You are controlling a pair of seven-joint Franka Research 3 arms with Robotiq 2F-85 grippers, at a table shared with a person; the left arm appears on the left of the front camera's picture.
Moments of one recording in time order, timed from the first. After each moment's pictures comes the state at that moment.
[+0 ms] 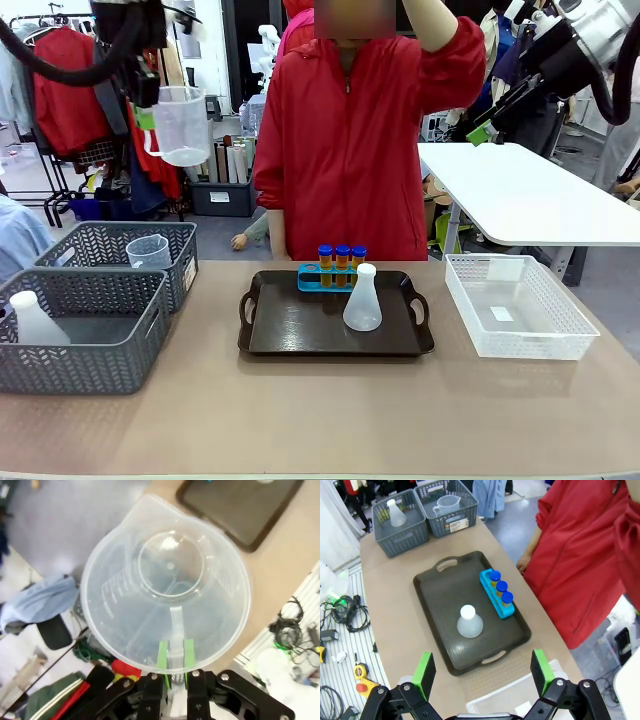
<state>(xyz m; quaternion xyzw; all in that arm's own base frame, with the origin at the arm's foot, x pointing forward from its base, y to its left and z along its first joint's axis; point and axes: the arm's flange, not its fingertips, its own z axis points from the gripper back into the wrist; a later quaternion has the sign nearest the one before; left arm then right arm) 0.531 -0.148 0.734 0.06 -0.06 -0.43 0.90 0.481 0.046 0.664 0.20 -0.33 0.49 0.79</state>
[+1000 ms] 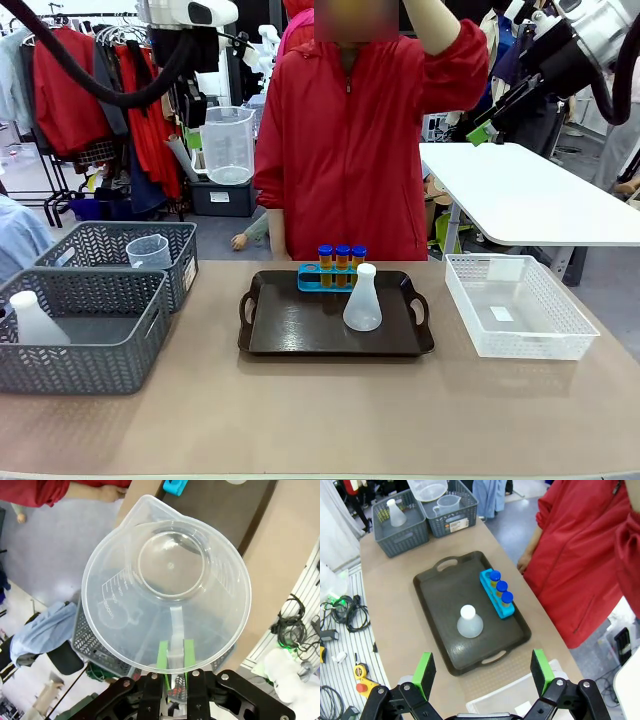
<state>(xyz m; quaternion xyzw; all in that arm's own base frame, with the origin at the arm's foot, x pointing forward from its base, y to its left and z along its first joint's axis) 0.534 -0.212 0.707 0.05 -0.05 -0.50 0.86 0.481 0.046 0.664 0.20 -0.33 0.49 0.79</state>
